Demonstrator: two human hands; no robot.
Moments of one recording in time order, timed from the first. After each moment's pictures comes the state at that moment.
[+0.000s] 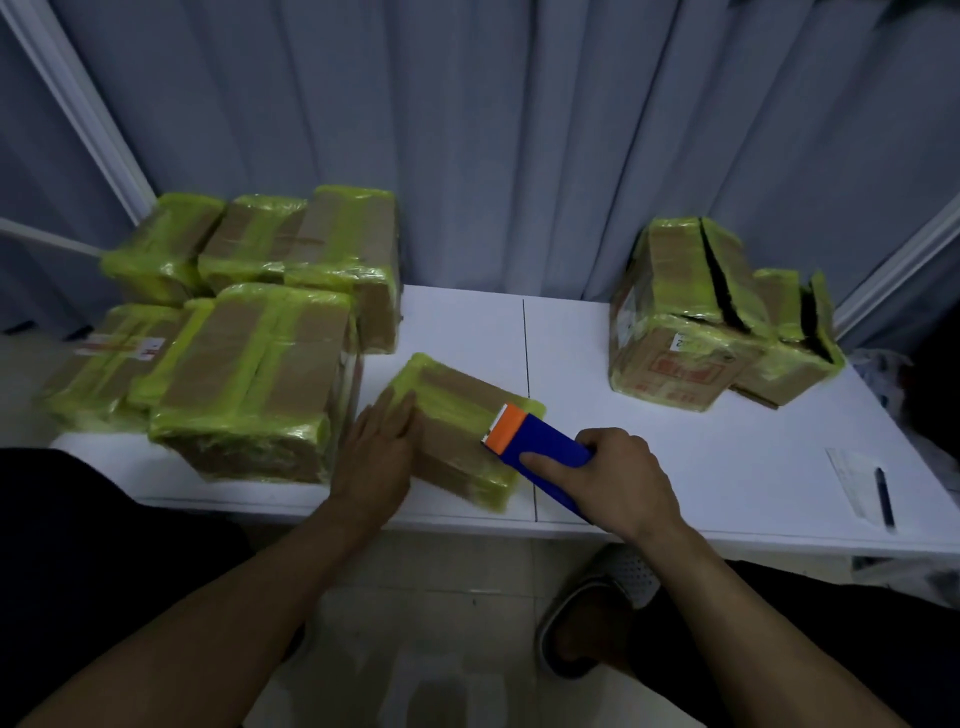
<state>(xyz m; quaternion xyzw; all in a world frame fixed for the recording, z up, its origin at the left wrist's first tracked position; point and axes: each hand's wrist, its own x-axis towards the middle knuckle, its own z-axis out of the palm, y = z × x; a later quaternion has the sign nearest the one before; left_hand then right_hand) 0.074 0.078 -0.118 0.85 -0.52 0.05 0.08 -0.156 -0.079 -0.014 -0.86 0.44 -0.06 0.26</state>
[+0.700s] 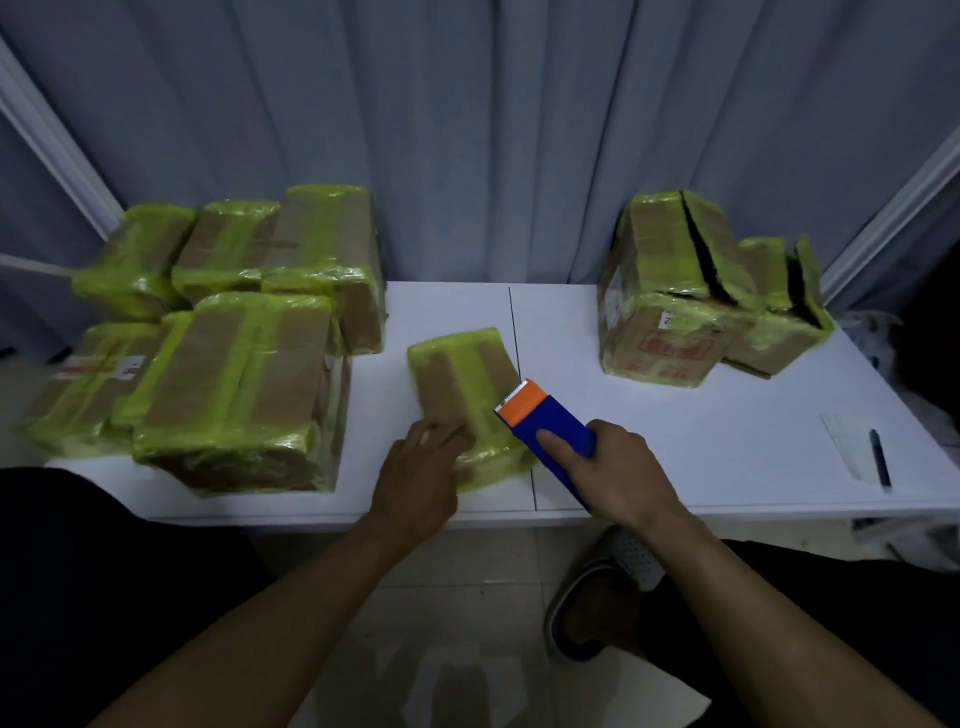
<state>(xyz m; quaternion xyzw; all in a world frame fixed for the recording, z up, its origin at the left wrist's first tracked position) 0.030 0.056 -0.117 0.80 -0.57 -0.04 0.19 -0.163 -0.090 -0.038 -0.84 0.46 -0.06 0.29</state>
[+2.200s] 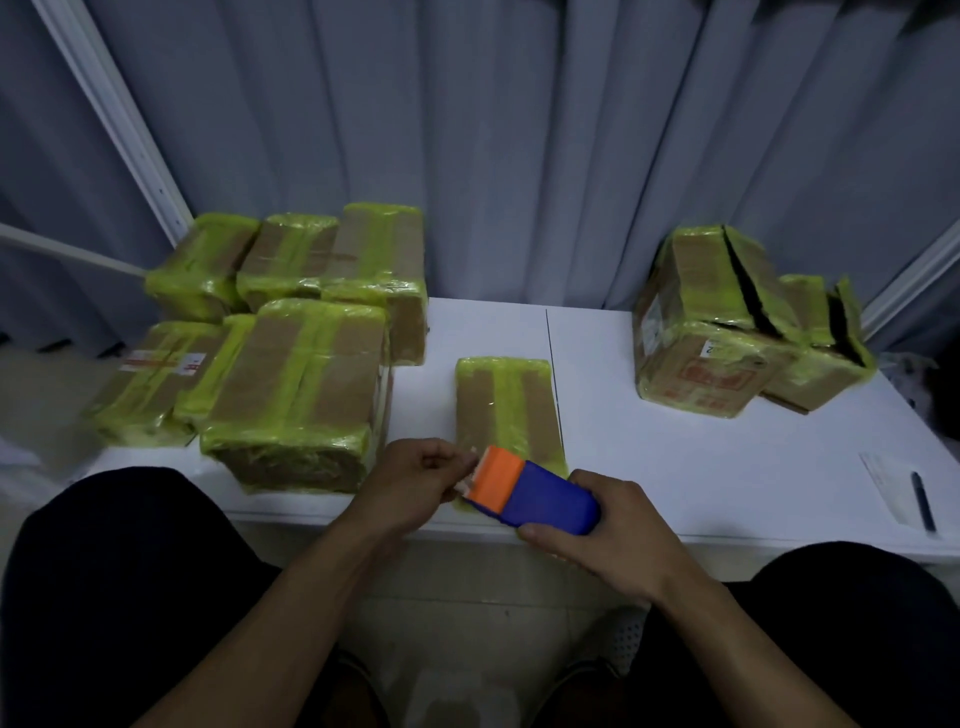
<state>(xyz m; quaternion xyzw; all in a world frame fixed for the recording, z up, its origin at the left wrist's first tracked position) 0.038 0.109 -0.022 0.71 -0.20 -0.40 0.55 -0.156 -0.020 -0.016 -0.85 0.31 -0.08 0.42</state>
